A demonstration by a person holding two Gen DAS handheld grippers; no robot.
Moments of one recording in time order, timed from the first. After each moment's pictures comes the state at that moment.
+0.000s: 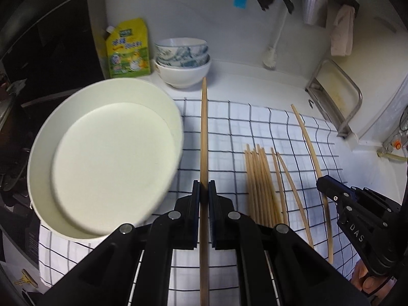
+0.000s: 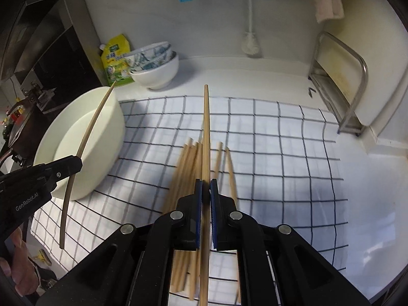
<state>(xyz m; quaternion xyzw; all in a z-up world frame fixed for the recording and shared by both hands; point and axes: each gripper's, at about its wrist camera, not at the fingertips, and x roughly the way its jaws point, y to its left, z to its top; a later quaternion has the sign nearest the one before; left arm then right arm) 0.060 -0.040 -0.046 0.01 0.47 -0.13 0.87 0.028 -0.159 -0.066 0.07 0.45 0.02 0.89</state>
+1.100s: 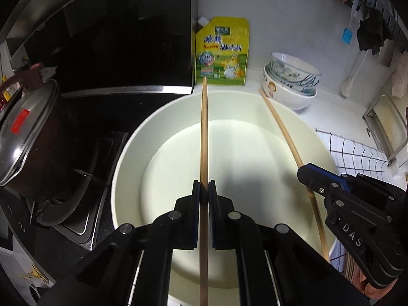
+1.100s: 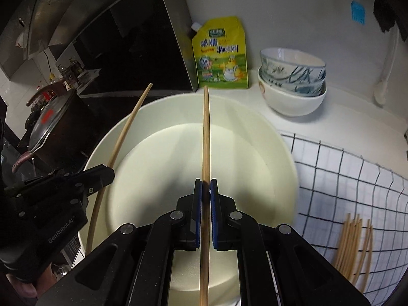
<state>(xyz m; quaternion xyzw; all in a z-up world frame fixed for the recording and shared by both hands) 0.155 0.133 -0.064 0.01 0.48 -0.06 0.87 0.164 0.056 -0.074 0.05 0.47 0.14 0.87</state>
